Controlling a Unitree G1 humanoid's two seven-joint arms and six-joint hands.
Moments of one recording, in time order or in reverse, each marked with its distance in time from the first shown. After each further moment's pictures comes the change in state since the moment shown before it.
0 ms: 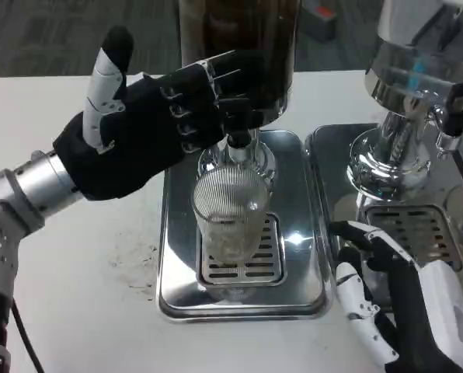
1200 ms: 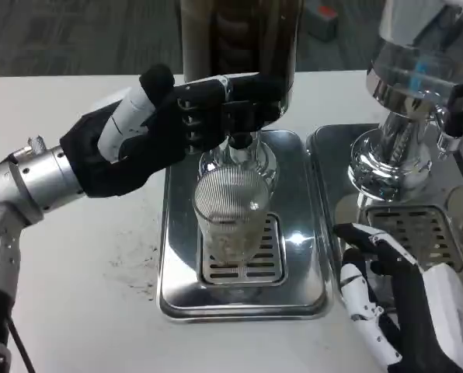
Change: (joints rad) left arm -0.007 0.011 -0.046 0.025 0.132 -0.276 -0.021; right arm 0.006 0.005 -0.006 0.005 0.018 0.000 -0.003
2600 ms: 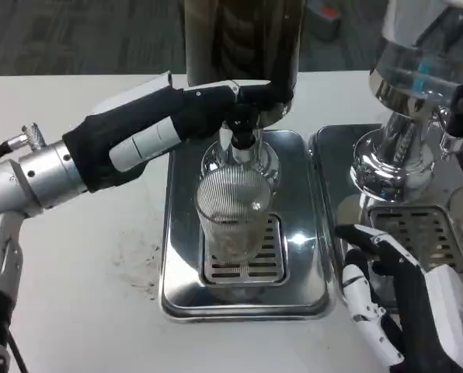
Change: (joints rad) left arm 0.000 0.014 -0.047 0.023 0.128 -0.330 0.085; right arm 0.002 -0.007 -0.002 0.000 0.015 0.000 0.000
